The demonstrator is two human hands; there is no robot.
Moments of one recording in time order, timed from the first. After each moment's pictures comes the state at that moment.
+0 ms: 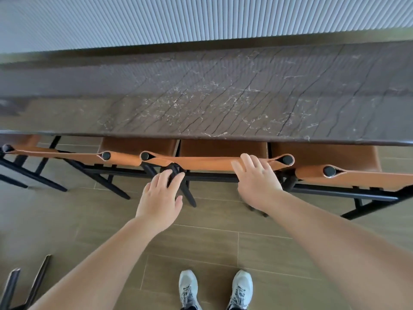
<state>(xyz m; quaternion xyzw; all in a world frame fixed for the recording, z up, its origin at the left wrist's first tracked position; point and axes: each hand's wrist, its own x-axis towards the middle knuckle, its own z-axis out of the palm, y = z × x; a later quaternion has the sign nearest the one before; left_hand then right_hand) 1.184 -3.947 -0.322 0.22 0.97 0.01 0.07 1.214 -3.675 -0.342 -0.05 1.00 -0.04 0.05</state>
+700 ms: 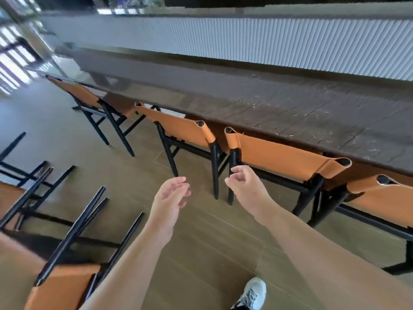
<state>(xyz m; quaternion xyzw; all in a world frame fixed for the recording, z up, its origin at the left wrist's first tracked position) 1.419 -4.075 -0.212 -0.24 0.69 0.68 0.00 1.359 -3.874 -0.227 0.05 0.79 -0.59 0.17</state>
